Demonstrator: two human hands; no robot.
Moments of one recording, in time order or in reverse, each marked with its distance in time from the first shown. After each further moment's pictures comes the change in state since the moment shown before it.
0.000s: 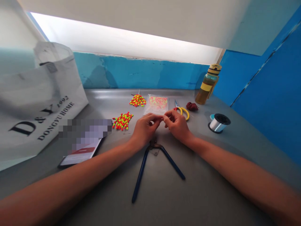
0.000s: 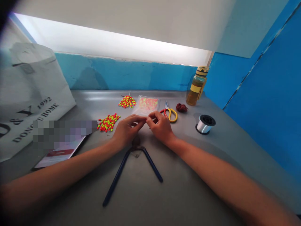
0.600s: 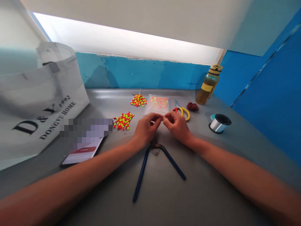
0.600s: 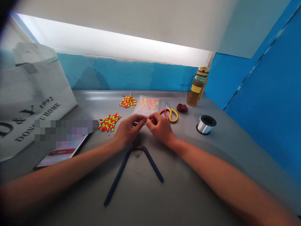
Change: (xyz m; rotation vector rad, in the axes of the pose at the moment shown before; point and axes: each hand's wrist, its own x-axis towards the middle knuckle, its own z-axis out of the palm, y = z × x) left_hand 0.001 0.010 -0.001 -0.057 -0.015 -0.112; right_hand -0.003 0.000 0.000 -0.110 -0.017 -0.023
